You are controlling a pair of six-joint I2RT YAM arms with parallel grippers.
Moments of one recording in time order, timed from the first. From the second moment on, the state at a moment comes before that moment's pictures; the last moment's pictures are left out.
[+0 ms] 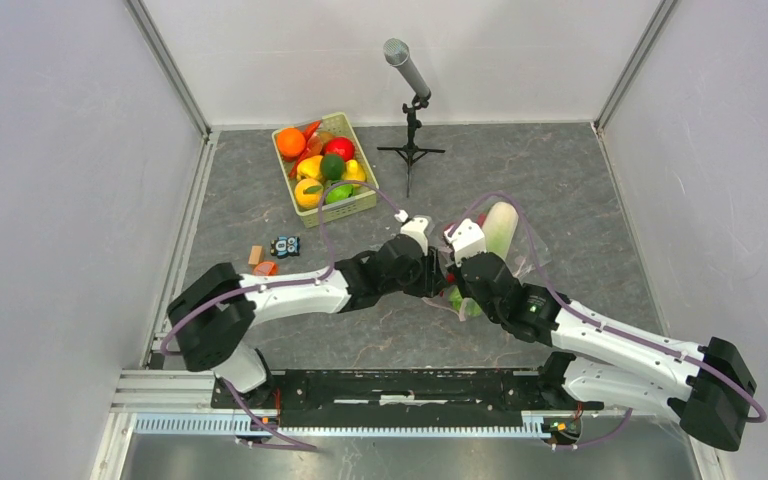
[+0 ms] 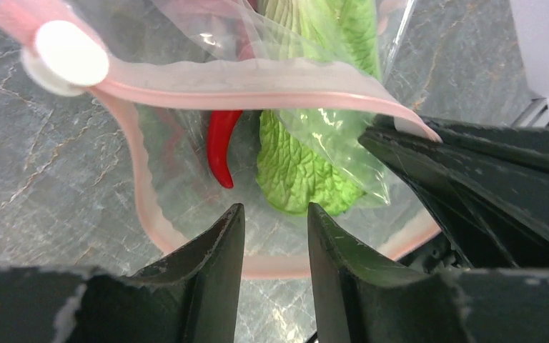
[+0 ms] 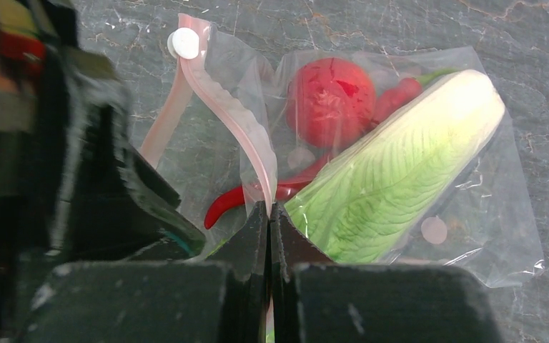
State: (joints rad) left arm -1.02 1.54 0.89 0.07 -0.06 -0.70; right arm 0.96 0.97 0.59 -0.19 0.54 0.12
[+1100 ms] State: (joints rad) left arm -1.11 1.92 0.96 0.35 -0.36 -0.75; right arm 0.95 0.98 0.56 -0.18 0.47 0.19
